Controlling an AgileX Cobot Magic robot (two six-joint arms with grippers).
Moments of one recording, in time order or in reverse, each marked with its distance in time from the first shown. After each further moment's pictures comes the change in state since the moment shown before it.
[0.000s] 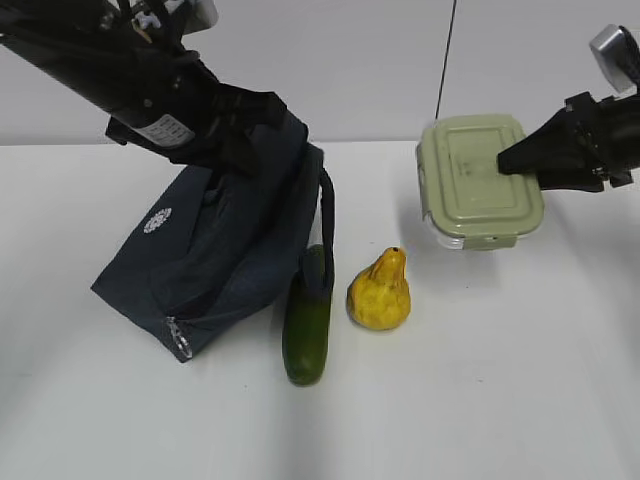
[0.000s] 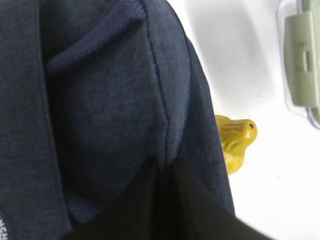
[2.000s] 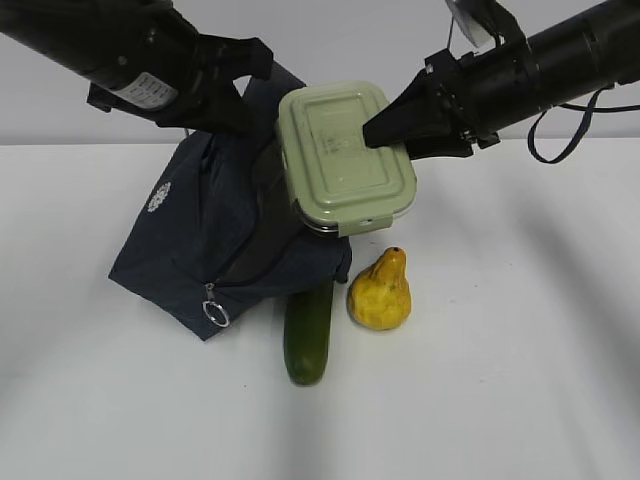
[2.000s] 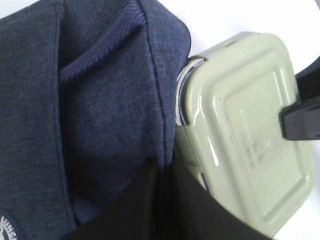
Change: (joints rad) left arm 0.011 -0.076 0.000 -0.040 -0.031 0.000; right arm 0.319 0.000 -0.150 0.027 0.003 0.120
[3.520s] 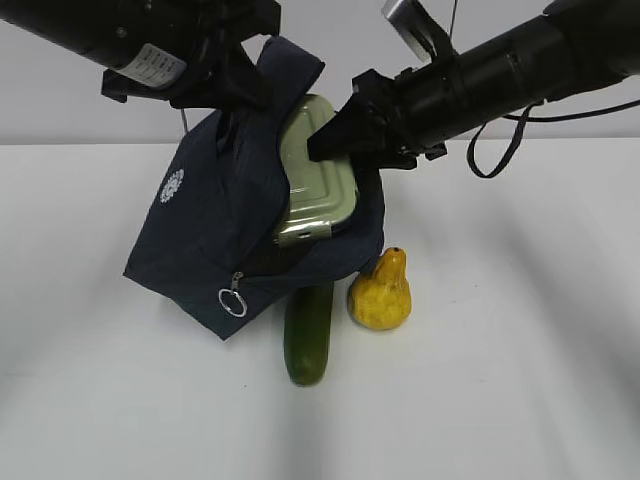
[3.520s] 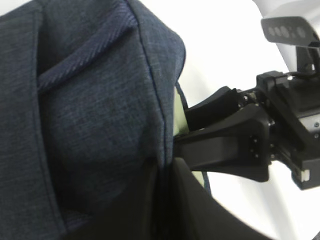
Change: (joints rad) left arm 0.000 -0.029 0.000 -0.179 -0.016 0.076; right arm 0.138 0.025 0.000 0.026 -0.170 0.037
